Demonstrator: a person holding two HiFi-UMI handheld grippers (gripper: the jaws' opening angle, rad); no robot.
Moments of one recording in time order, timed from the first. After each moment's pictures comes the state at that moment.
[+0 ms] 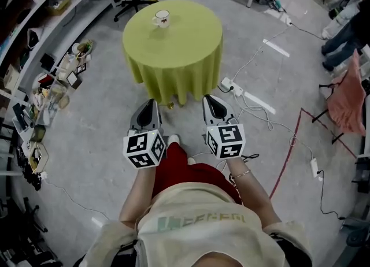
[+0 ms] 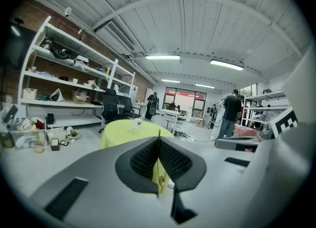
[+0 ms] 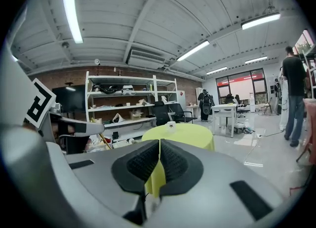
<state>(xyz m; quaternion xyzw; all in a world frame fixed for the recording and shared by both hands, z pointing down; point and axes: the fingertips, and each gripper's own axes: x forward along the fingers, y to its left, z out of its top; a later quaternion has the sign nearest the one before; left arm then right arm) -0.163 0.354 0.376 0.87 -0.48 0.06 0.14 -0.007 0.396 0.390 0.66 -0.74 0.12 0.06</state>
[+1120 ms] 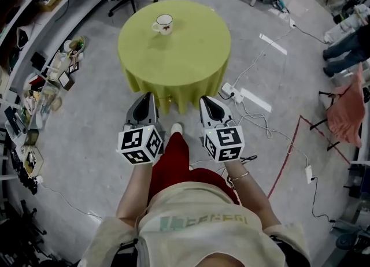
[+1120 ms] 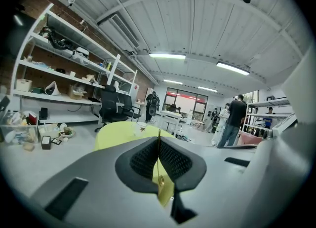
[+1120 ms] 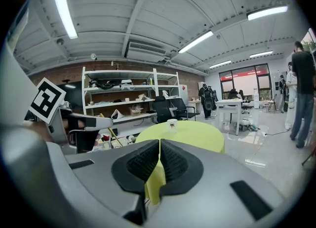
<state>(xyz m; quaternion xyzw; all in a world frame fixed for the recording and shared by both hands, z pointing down) -0.149 0.159 0.385 0.87 -0.47 0.04 0.17 -0.006 0.218 0.405 0.64 -0.75 0.14 0.08</state>
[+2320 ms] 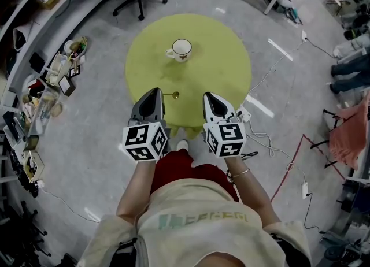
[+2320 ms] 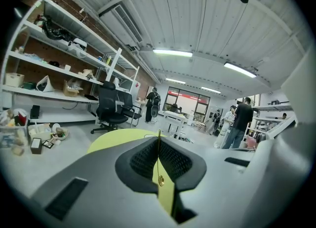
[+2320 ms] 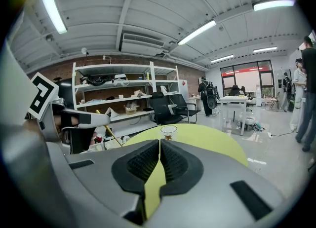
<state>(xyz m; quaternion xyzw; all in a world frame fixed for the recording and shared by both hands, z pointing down) -0.142 -0.106 0.382 0.87 -0.46 0.04 0.18 -0.004 -0.059 0.411 0.64 -0.74 0.16 0.10</state>
